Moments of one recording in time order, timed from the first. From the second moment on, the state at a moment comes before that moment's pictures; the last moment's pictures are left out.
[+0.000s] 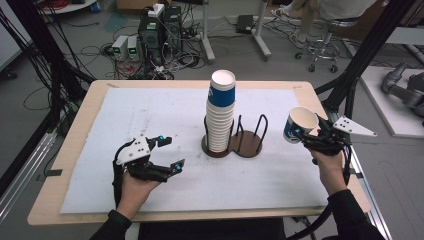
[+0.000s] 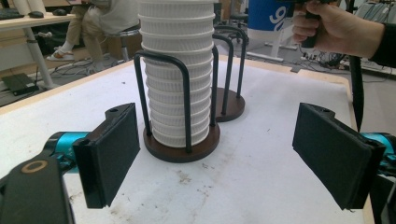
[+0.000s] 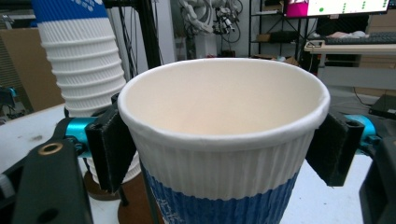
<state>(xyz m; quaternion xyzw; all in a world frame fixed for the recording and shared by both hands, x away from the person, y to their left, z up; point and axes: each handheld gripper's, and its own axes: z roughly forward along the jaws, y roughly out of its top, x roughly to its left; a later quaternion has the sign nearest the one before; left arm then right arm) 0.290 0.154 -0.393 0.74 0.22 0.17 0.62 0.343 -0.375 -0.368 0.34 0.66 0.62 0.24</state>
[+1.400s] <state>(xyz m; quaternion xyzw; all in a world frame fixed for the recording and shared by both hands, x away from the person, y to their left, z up) 0.293 0.155 -0.397 0.74 0.22 0.17 0.61 0.385 -0.369 -0.427 0.42 0.69 0.53 0.25</state>
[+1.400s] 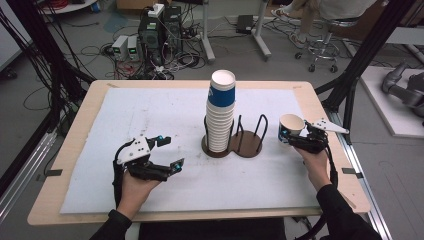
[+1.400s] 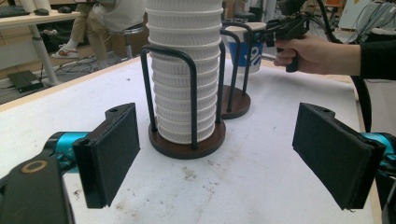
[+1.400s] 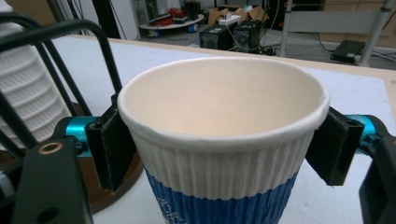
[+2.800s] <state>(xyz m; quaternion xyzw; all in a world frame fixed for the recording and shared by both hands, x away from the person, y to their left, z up) 0.299 0.145 -0.398 0.75 0.21 0.16 0.61 0.383 -0.364 -0.433 0.45 0.74 0.45 0.24</state>
